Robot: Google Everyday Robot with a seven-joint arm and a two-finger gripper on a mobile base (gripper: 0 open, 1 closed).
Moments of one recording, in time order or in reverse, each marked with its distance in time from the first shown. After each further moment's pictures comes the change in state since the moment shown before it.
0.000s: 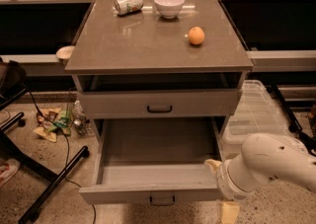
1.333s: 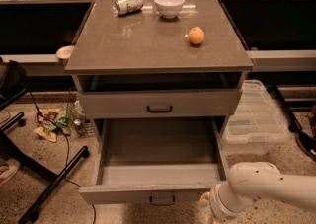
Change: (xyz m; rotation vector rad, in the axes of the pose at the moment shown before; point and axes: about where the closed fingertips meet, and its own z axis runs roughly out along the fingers) arm 0.043 0.026 0.108 -0.087 0.018 -0.035
